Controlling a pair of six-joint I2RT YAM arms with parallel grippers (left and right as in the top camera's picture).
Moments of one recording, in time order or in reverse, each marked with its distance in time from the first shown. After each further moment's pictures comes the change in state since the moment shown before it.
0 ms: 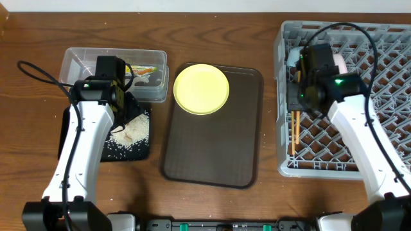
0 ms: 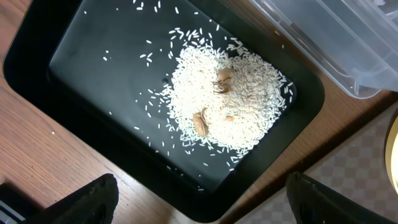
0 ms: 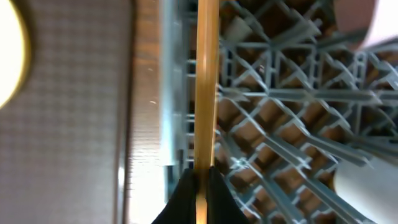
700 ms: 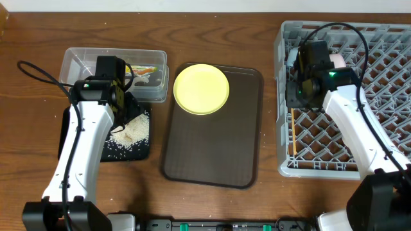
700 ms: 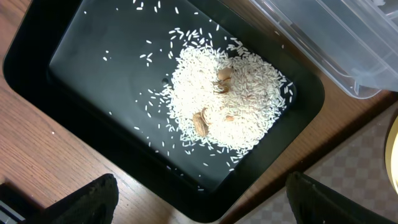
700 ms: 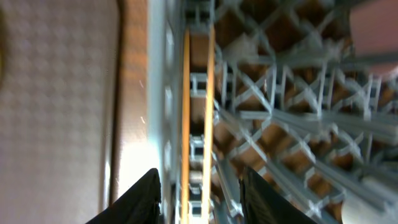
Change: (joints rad) left arm 0.000 0.000 0.000 0.000 0.000 0.000; right arm -0.018 0.092 0.002 0.106 -0.012 -0.046
